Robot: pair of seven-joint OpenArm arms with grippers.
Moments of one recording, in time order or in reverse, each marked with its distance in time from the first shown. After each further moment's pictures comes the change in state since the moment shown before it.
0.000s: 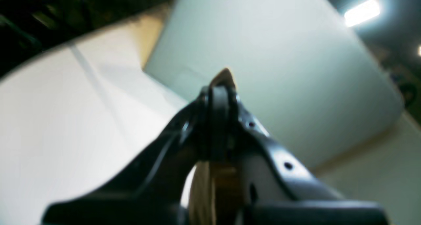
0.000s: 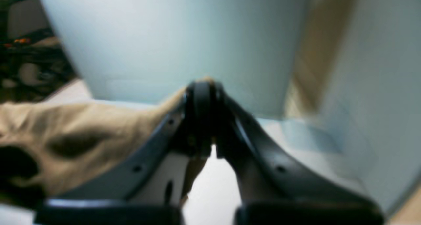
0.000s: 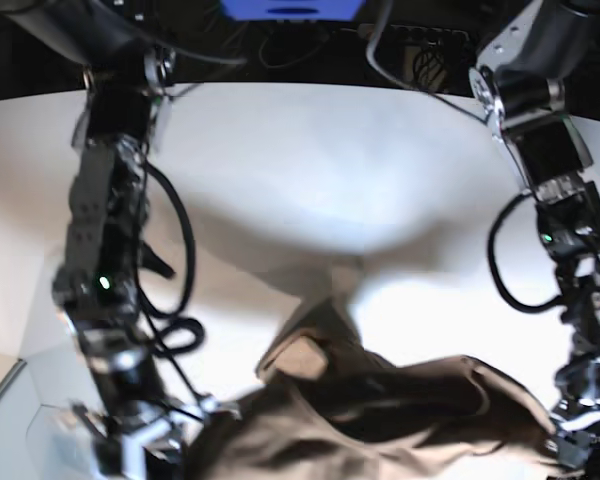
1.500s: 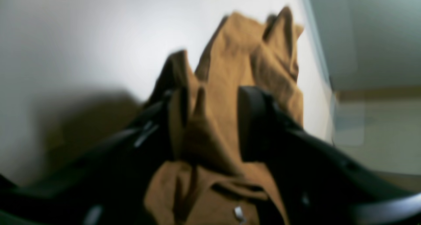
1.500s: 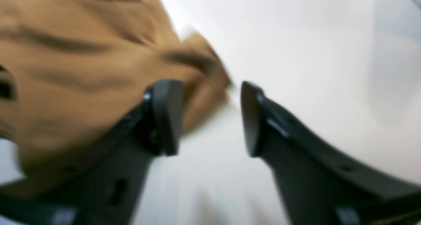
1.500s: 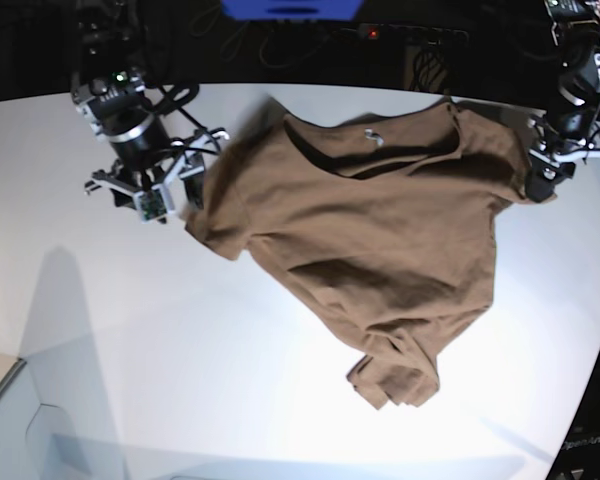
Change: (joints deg) left arm 54.9 -3.5 -8.1 10.7 -31.1 -1.1 7.0; right arm -45.3 6.1 3.6 7.8 -5.8 7.5 -0.9
